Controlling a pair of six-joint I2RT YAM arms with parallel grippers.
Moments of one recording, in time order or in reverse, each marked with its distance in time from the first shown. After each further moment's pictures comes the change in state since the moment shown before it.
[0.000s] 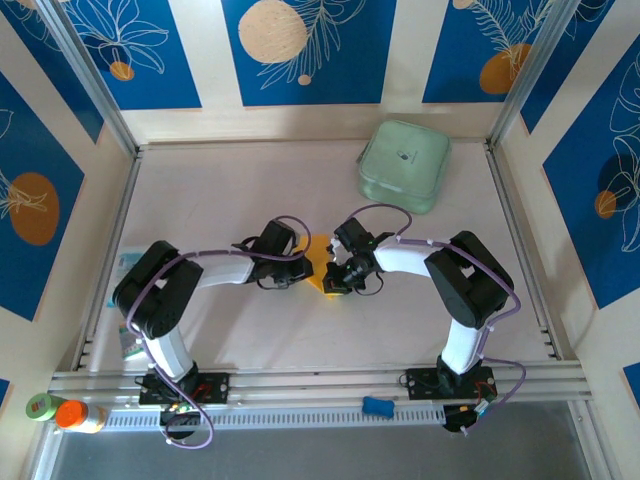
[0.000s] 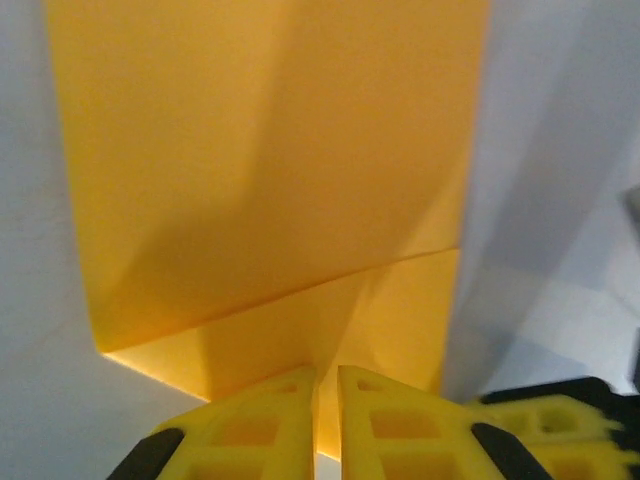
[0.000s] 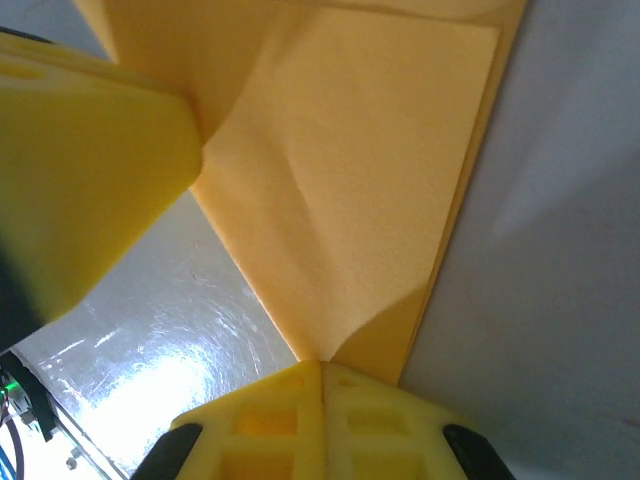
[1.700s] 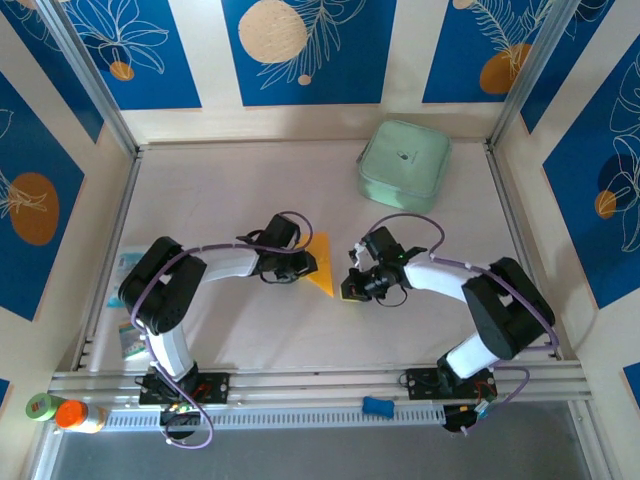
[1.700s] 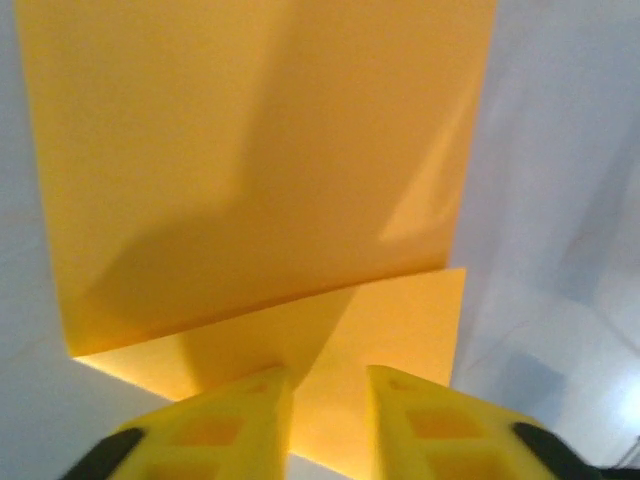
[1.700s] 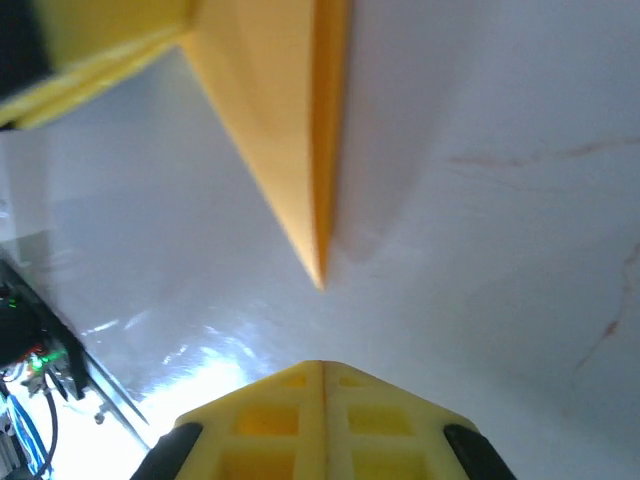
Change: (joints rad) left arm 0.003 0.019 0.085 -0.079 0.013 -0.067; right arm -0.086 -0.289 -0.224 0.060 -0.046 0.026
